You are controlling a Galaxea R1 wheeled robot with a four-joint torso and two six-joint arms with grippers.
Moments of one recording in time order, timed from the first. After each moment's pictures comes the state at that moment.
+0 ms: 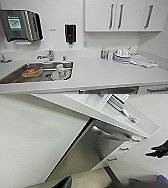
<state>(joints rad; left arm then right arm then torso) 1.12 1.47 -0.76 0.27 -0.25 -0.25 -0.70 1.78 -0.98 0.03 -0.28 0.58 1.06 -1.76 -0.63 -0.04</state>
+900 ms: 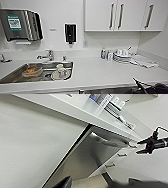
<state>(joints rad) 1.11 1.52 -0.80 0.27 -0.31 -0.26 -0.50 2.02 -1.21 0.04 -0.57 1.02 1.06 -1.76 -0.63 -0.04</state>
